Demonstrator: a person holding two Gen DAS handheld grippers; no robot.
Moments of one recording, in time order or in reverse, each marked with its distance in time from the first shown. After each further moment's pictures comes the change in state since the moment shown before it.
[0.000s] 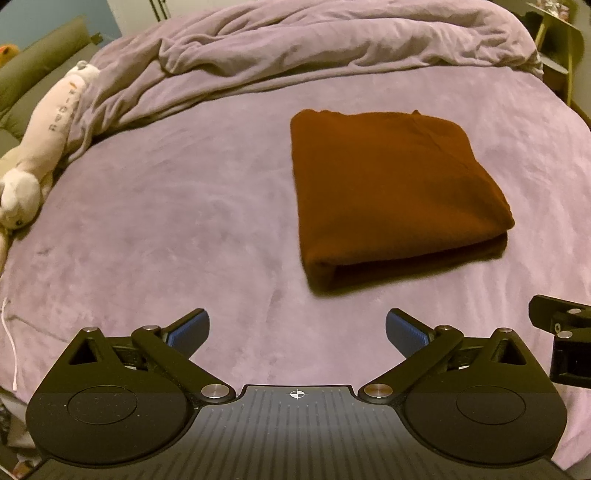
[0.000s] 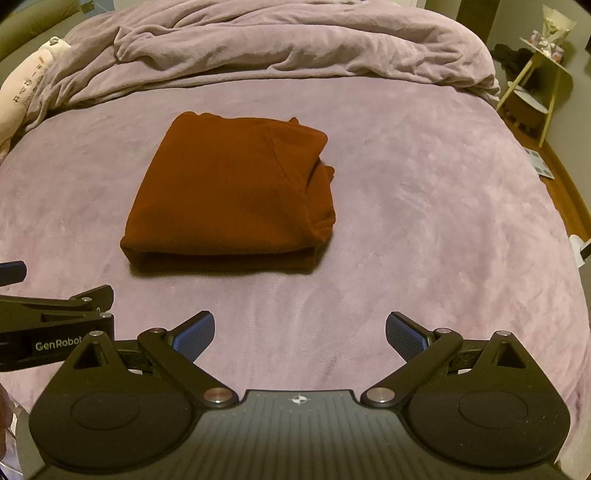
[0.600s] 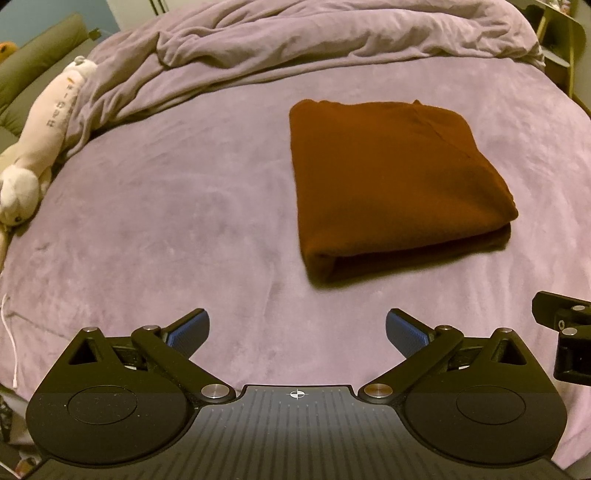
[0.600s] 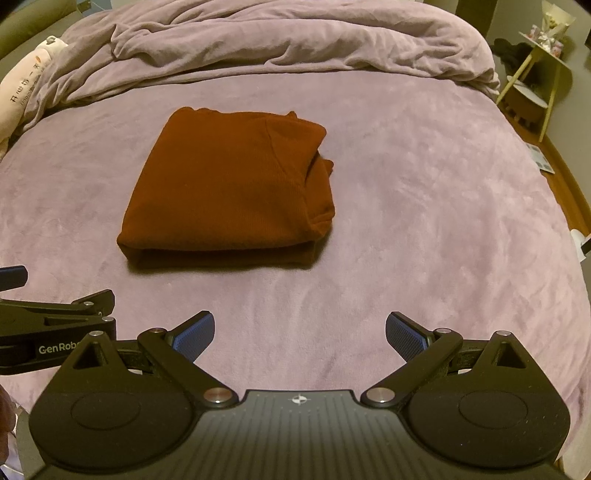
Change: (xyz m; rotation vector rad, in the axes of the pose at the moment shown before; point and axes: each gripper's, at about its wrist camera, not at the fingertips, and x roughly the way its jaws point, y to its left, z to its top) left arm 0.006 -0.002 -0.001 0.005 0.025 0.003; right arm 0.004 -0.003 -0.001 0.003 0.012 0.001
